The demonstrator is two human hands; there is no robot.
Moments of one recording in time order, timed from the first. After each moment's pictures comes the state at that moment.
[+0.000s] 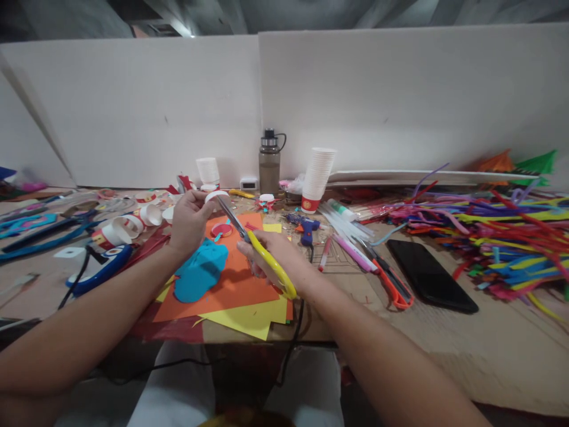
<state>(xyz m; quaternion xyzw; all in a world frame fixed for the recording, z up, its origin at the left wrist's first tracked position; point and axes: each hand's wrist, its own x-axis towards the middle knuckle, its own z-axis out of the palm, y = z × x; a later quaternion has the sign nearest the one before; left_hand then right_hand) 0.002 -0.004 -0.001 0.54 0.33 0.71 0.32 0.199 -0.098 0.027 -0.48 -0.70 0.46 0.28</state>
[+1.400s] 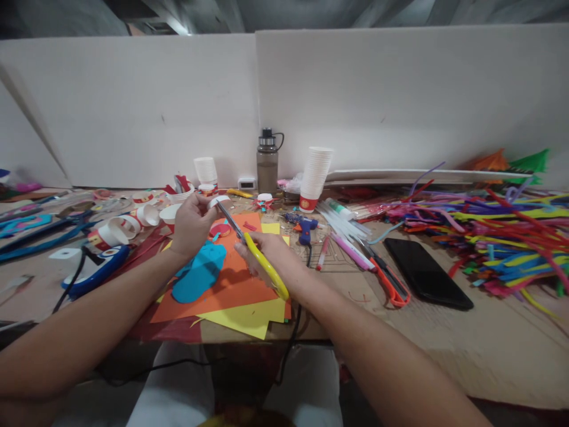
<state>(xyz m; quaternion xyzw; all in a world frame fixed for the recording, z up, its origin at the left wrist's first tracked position) 0.002 -0.003 -0.011 0.60 0.40 0.66 0.20 0.185 -0.102 0.032 -0.53 -0.68 0.43 0.27</state>
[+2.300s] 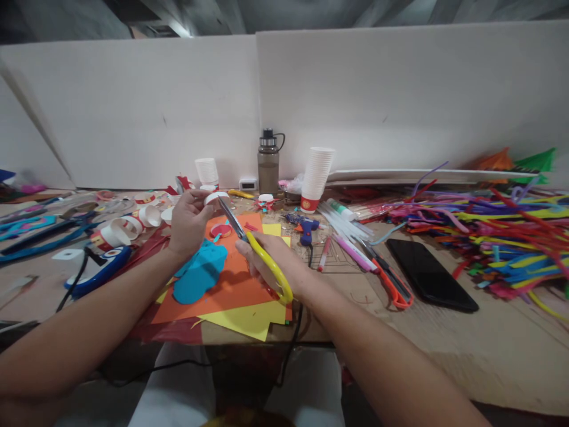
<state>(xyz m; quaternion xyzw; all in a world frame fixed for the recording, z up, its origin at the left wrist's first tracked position) 0.004 -0.010 0.000 0.58 0.31 0.69 0.30 0.197 -0.098 0.025 -0.46 -0.70 0.48 0.28</state>
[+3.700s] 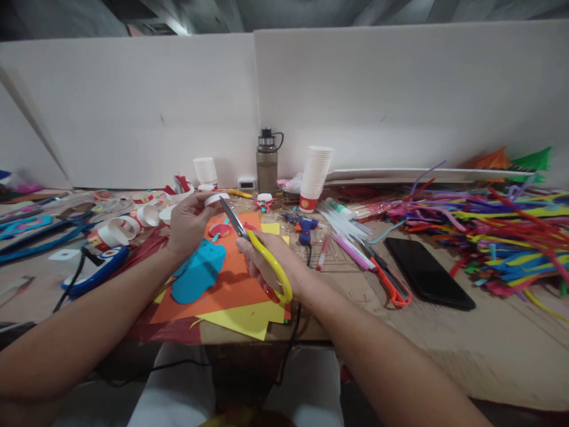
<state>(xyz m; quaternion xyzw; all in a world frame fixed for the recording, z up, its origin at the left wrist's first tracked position) 0.004 -0.013 0.000 0.62 0.31 0.67 0.27 0.195 -0.103 0.031 -0.48 -0.66 0.50 0.28</state>
